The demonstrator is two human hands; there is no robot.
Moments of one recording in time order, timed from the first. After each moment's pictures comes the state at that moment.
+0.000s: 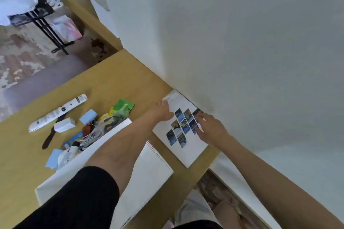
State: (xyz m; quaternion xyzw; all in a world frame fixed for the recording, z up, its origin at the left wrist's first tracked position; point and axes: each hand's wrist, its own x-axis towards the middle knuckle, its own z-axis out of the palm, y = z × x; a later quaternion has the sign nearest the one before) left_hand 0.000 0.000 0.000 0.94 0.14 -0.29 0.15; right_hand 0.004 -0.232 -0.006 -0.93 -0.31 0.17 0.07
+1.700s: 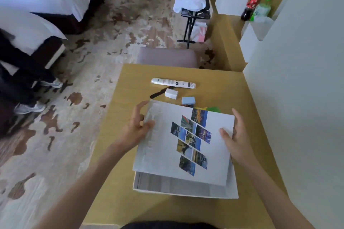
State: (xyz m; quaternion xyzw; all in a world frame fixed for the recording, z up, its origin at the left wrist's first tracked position) left_hand -0.389 0.096 0.093 0.69 0.43 0.26 0.53; right_hand -0.093 -0.054 0.085 -0.73 -0.38 0.32 0.47
